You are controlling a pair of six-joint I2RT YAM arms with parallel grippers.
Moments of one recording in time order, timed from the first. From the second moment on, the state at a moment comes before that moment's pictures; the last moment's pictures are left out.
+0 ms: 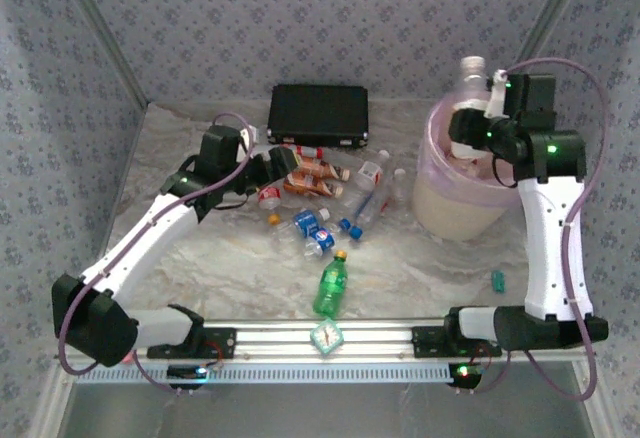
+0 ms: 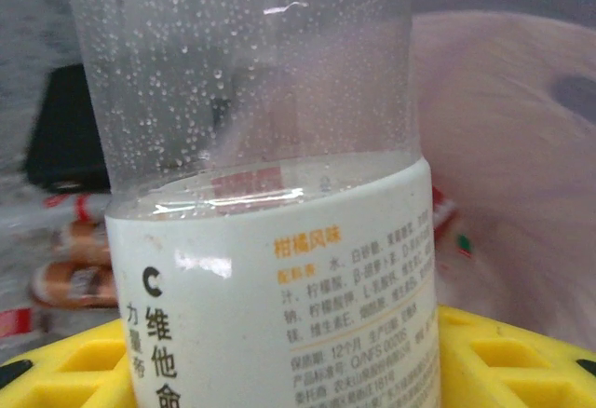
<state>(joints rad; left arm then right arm) -0.47 1.25 1.11 -0.47 0.31 -0.82 -0.01 1.30 1.78 -1.18 -0.03 0.17</state>
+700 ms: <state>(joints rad) -0.54 1.29 1.14 -0.57 0.31 -0.76 -0.15 1.49 1.51 -1.14 -0.02 0.16</state>
